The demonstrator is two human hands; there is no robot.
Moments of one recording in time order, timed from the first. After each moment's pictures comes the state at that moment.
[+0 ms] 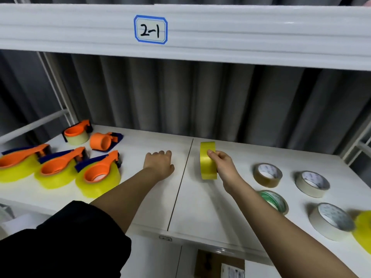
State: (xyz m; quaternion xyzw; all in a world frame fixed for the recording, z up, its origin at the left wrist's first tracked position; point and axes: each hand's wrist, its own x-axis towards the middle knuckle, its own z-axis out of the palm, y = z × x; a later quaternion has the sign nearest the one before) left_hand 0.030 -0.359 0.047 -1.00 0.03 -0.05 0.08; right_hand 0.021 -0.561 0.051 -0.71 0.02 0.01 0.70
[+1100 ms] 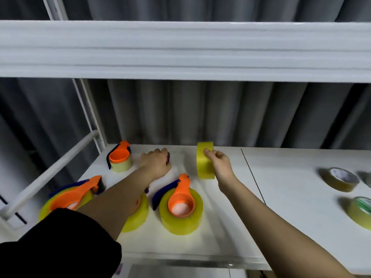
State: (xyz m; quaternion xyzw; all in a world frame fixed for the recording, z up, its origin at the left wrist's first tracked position) left_hand 0.106 -0.050 0.069 -0.99 0.08 -0.08 0.00; right_hand 0.061 -0.247 0.073 -0.68 0.08 -0.06 0.72
